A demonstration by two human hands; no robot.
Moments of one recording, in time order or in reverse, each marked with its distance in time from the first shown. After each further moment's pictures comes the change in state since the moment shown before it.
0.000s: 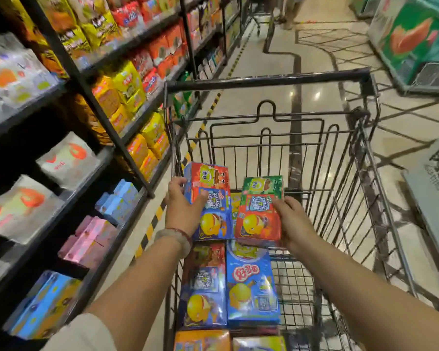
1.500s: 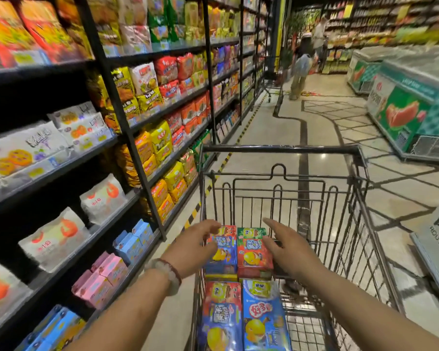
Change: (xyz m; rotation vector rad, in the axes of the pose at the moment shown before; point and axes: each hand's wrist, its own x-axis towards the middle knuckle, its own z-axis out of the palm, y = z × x) left_hand -0.061 0.067 -0.097 0.468 -0.358 0.381; right_hand -0.107 -0.065 0.041 -1.248 -0.198 -0.678
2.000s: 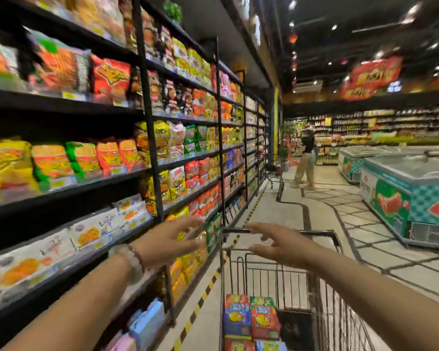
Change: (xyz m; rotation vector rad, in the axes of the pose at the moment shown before) left_hand -0.181 0.132 -0.219 0.190 0.136 0.186; right_hand -0.133 -0.209 -0.162 -0.211 -0.044 -0.416
